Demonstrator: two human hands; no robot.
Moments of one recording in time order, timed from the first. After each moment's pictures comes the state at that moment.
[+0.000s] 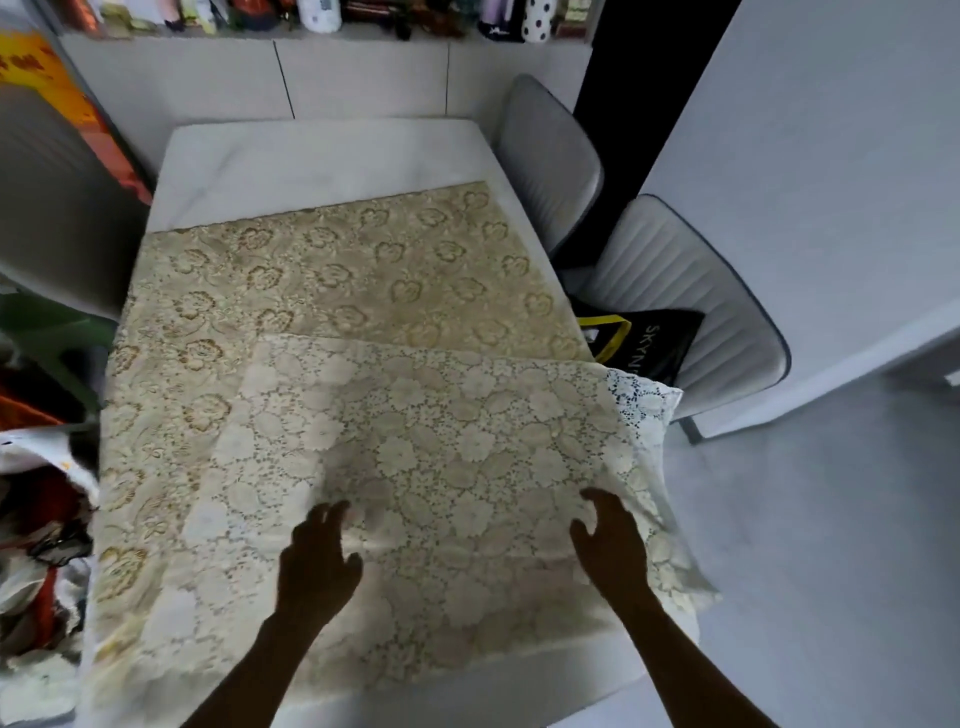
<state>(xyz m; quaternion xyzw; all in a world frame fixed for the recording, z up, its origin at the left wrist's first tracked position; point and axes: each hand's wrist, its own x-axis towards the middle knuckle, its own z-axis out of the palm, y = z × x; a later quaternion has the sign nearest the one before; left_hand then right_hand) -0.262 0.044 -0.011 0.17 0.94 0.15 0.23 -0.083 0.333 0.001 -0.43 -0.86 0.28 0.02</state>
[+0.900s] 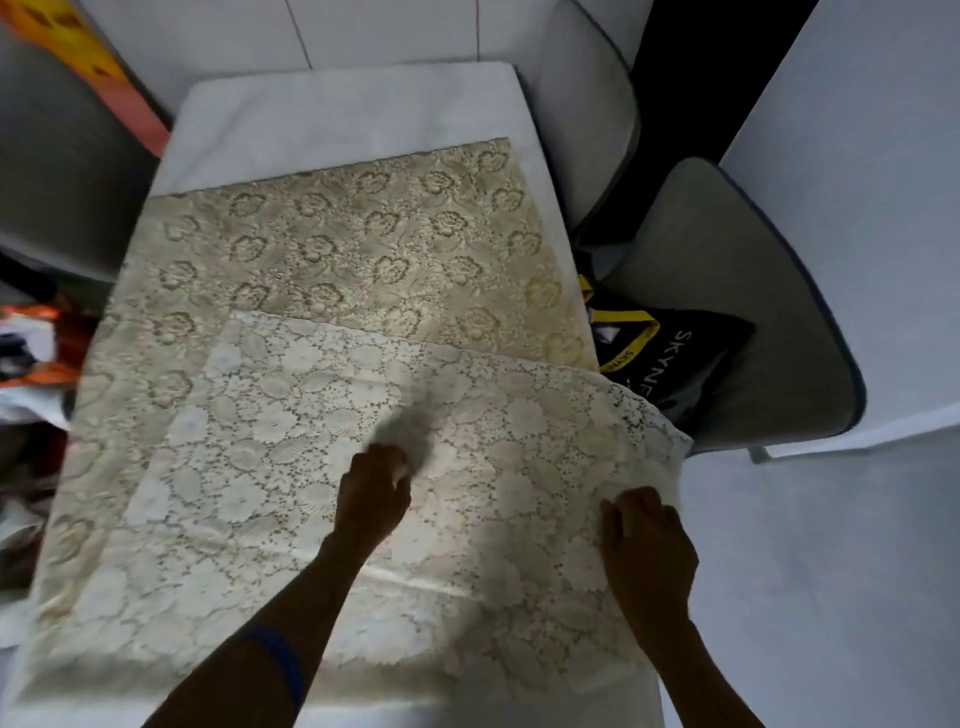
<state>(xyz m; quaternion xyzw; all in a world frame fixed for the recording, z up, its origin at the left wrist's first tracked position) -0.275 0.232 -0.047 0.16 0.96 0.17 0.18 -0.087 0.473 -0.010 -0.34 -0.93 0.12 0.05</state>
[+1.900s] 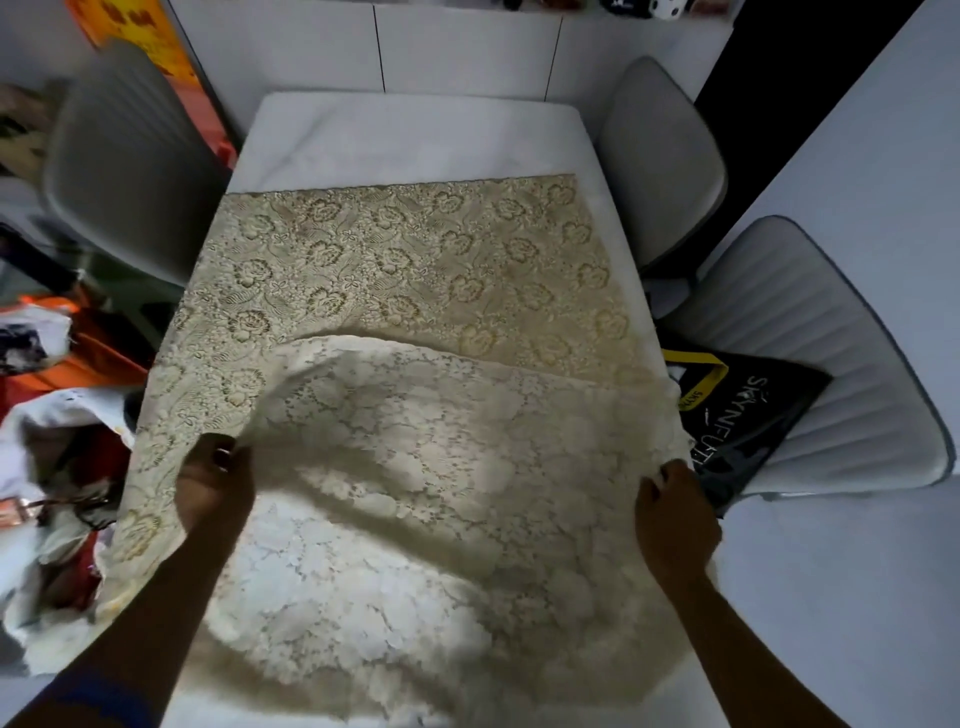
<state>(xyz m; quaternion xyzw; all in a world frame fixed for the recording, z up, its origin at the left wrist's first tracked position) -0.411 -0.010 -0.035 -0.14 0.91 0.38 -0.04 -0.199 0.410 -0.009 -0.46 -0.87 0.17 0.09</state>
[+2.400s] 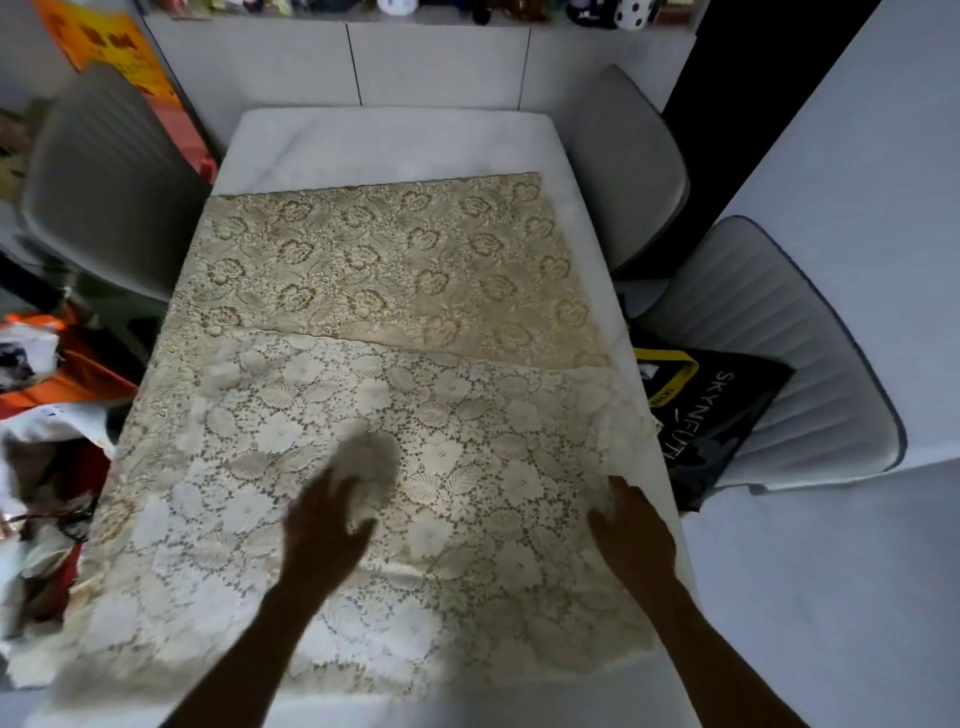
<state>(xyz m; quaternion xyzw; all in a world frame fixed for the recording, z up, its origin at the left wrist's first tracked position) -0.323 0.084 -0.032 0.16 0.97 0.14 0.13 -0.173 0.410 -0.011 -0.38 -0.89 0.23 -0.12</state>
